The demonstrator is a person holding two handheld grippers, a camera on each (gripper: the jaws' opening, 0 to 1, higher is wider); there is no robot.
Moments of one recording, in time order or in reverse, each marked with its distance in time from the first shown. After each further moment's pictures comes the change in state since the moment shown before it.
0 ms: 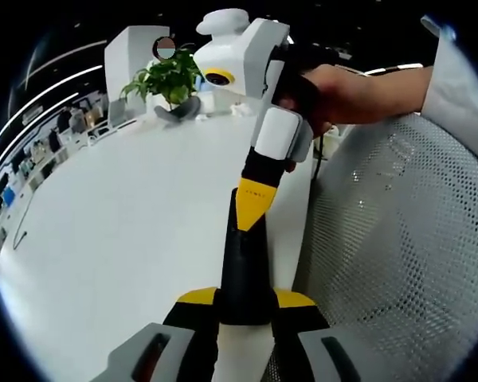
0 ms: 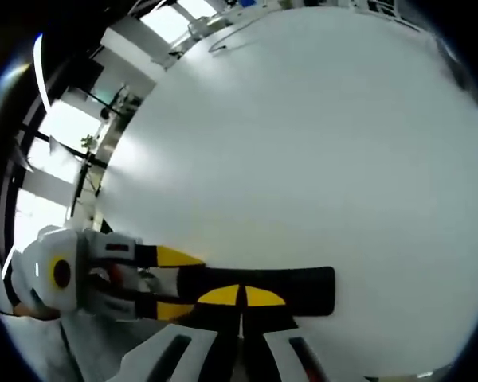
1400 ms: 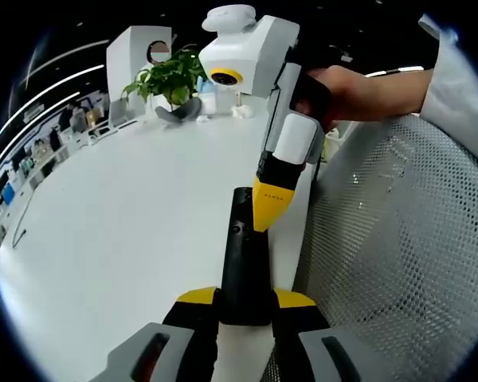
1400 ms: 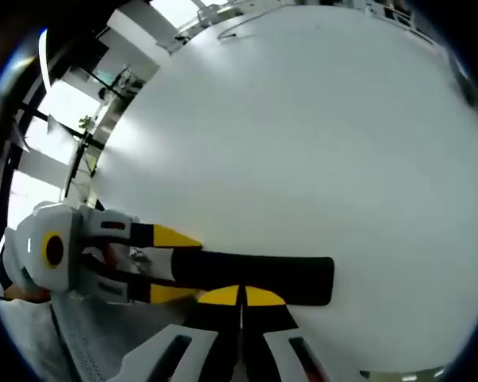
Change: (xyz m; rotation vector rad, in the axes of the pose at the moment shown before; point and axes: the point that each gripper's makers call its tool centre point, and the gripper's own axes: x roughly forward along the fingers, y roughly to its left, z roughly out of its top) left arm 0.001 0.000 0.000 -0.007 -0.012 -0.003; right arm -0.002 -0.005 -0.013 -0.032 0.065 -0.025
